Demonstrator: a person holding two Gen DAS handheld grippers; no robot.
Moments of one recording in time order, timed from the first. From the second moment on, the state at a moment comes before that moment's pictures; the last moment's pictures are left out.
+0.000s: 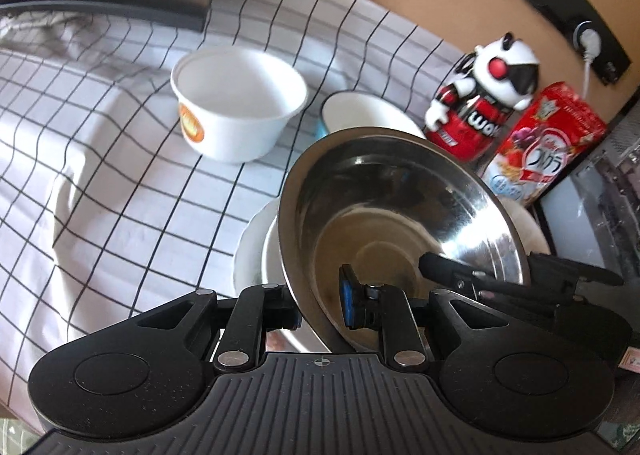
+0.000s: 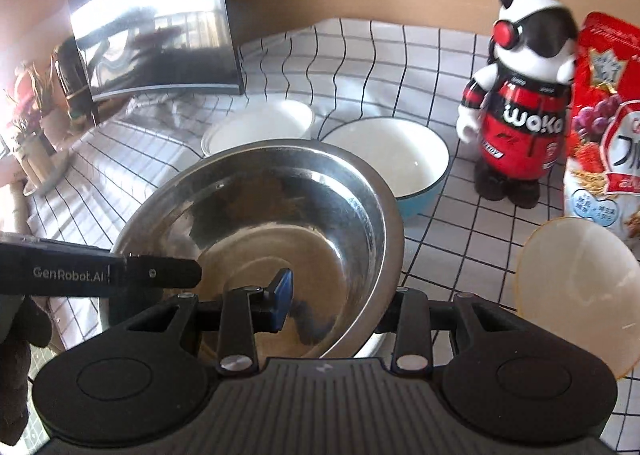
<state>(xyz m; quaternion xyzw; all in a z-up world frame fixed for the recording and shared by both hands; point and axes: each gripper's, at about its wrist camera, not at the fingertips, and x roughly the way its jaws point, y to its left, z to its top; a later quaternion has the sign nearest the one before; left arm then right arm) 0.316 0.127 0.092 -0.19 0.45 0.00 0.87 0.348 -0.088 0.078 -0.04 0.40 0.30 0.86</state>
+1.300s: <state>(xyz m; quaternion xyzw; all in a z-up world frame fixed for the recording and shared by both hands) 0.328 0.119 0.067 -0.16 0.47 0.01 0.87 0.357 -0.081 0.044 -0.07 0.43 0.30 0.85</state>
